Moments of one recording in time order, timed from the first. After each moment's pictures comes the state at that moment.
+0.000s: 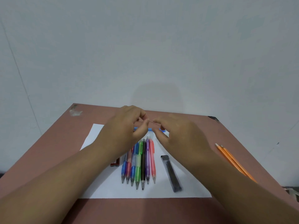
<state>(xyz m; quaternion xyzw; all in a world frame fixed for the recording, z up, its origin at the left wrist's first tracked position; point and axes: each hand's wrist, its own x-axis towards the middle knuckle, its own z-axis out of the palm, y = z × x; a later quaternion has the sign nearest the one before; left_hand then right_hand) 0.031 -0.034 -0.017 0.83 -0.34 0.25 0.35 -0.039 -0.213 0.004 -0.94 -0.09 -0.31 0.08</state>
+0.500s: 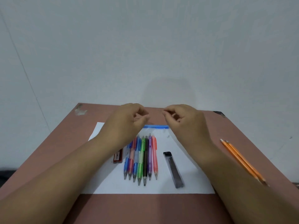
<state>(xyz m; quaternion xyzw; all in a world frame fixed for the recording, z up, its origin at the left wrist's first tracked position) 0.036 -0.039 -0.004 0.89 -0.26 0.14 0.36 -0.013 -0.234 -0.003 -0.89 -0.07 -0.39 0.24</state>
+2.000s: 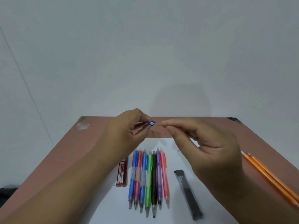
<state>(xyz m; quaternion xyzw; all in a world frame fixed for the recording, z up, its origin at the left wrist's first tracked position) 0.052 -0.029 -0.009 0.80 -0.36 0.30 0.38 -0.055 -0.211 0.009 -0.77 -0.26 -0.46 0.37</state>
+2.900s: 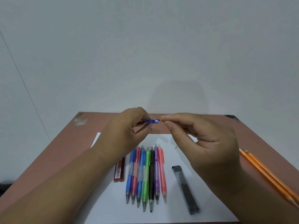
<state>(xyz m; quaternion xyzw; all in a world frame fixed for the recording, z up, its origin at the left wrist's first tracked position) 0.055 -0.032 -0.016 0.79 -0.38 0.31 0.36 -0.050 -0.216 0.003 -0.78 -0.25 -0.46 0.34</state>
